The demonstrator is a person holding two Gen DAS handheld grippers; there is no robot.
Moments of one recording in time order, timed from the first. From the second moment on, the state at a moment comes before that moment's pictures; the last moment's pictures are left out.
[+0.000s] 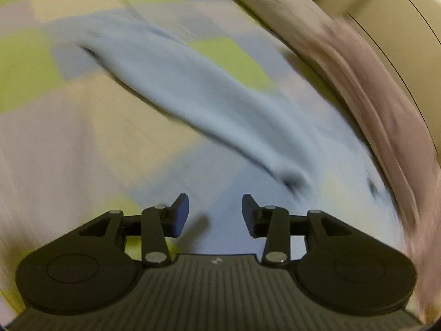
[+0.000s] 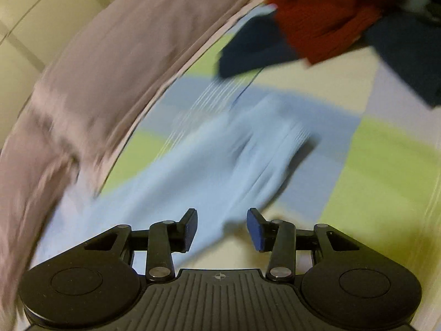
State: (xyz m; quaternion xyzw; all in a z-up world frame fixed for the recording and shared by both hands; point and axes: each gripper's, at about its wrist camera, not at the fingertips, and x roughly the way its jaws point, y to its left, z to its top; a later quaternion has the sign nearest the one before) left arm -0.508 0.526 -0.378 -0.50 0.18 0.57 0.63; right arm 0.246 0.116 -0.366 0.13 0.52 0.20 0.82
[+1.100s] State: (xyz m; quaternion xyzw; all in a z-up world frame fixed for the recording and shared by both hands) left arm -0.575 0.625 -0.359 -0.28 0.28 0.63 0.67; right arm -0.033 0.374 -0.361 -0.16 0.48 0.46 0.73
